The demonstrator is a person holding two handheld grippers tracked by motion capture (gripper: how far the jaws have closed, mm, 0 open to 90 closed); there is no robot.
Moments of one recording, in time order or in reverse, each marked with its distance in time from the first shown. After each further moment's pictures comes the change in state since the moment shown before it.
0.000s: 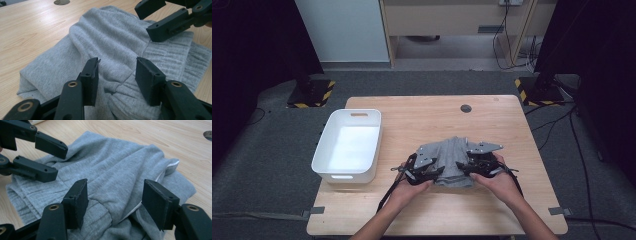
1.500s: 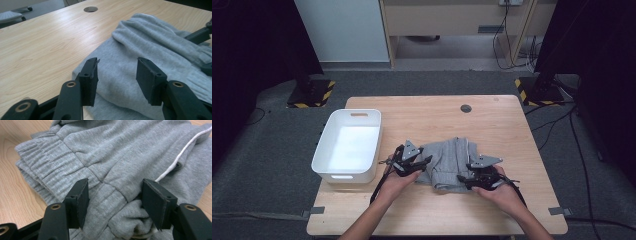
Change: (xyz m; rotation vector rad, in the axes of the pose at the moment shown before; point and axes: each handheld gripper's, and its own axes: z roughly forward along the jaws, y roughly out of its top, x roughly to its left) left arm 0.037 0.006 -0.020 -0.017 0.123 -0.009; right arm 0.013 -0.035 0.000 0.037 0.044 -0.047
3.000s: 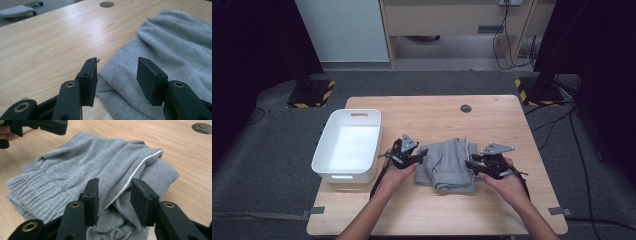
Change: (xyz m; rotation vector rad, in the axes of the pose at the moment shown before) left arm 0.024 -0.001 0.019 0.035 0.059 -0.038; right arm -0.026 0.022 -0.020 -0.055 -0.048 0.111
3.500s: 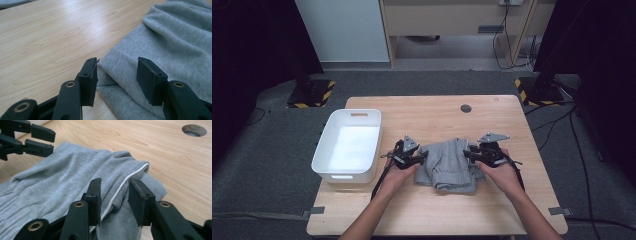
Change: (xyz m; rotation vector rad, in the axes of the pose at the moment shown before) left arm 0.001 -0.009 0.012 0.034 -0.004 -0.014; right arm -0.020 0.021 0.025 0.013 -0.035 0.057
